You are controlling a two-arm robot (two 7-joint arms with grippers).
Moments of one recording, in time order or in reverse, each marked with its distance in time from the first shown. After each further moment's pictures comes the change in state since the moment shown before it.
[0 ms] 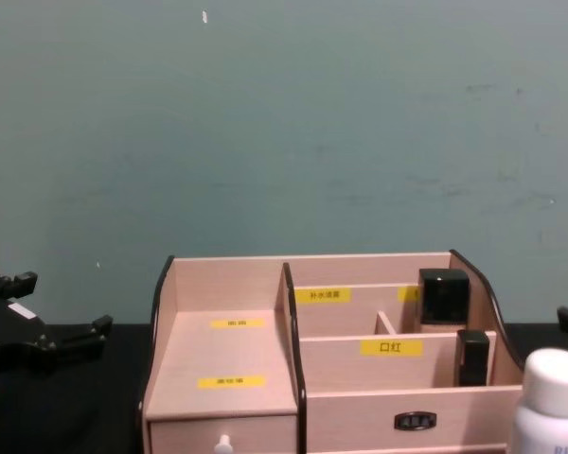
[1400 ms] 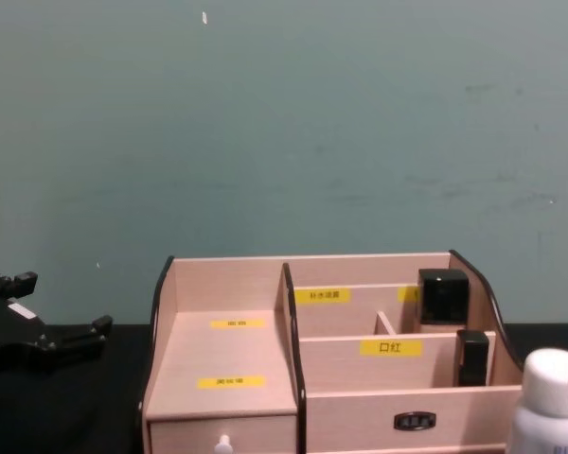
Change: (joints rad) left arm 0.000 0.000 0.000 0.000 0.000 0.000 0.000; right arm -0.377 0.178 0.189 -0.448 0.260 0.139 0.287
